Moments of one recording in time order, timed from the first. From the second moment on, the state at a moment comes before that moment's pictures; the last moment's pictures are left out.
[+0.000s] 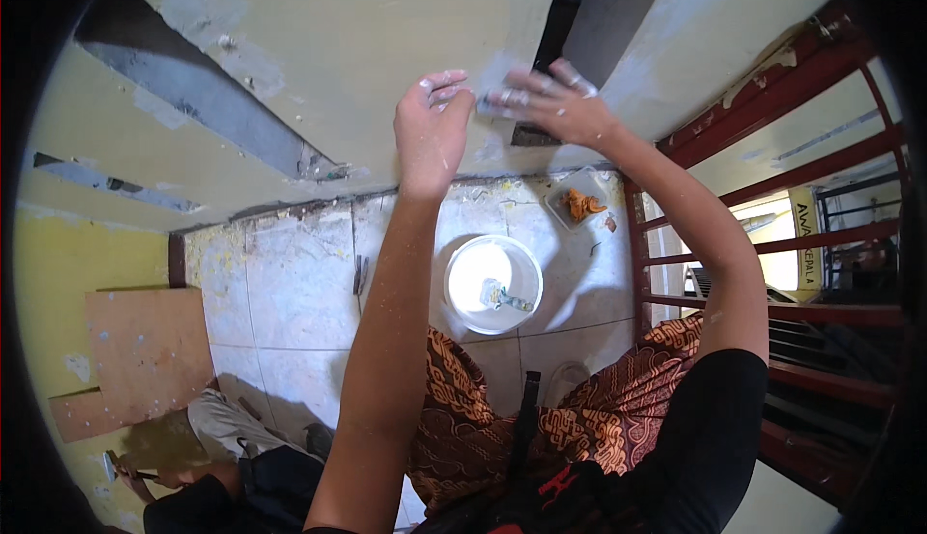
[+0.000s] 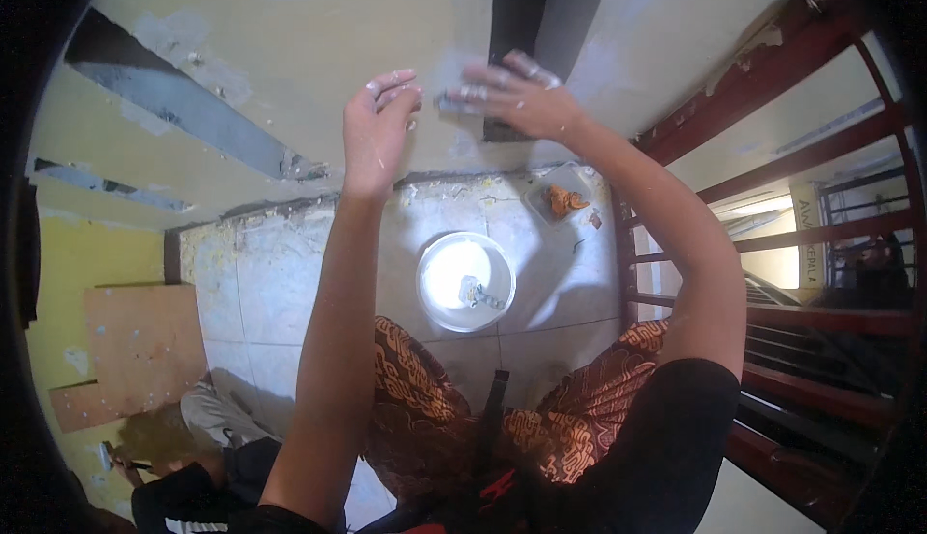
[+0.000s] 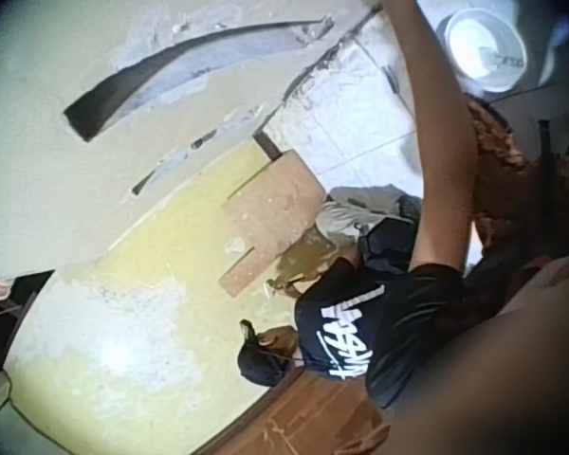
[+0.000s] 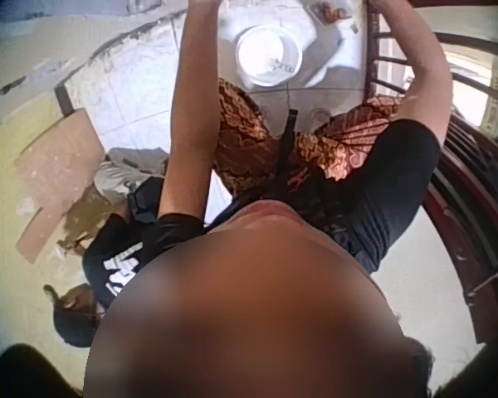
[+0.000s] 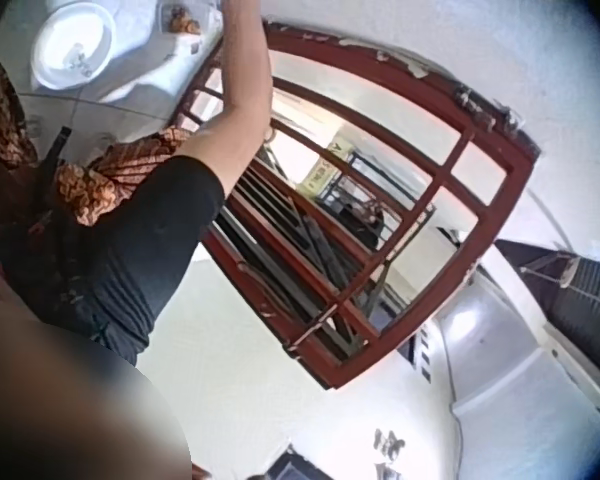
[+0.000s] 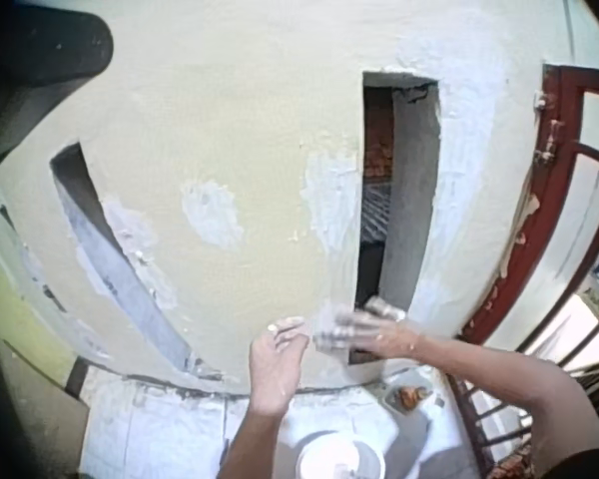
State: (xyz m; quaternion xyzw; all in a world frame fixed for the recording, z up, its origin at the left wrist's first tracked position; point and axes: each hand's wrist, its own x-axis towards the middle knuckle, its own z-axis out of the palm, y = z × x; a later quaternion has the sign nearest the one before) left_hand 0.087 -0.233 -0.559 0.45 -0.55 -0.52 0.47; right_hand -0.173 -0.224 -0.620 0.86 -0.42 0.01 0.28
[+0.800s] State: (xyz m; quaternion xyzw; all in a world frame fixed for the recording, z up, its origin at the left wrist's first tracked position) left_hand 0.092 -0.232 -0.500 0.38 -0.59 -0.15 0.70; right_hand -0.146 -0.239 -0.373 0.86 -0.24 -0.02 0.44
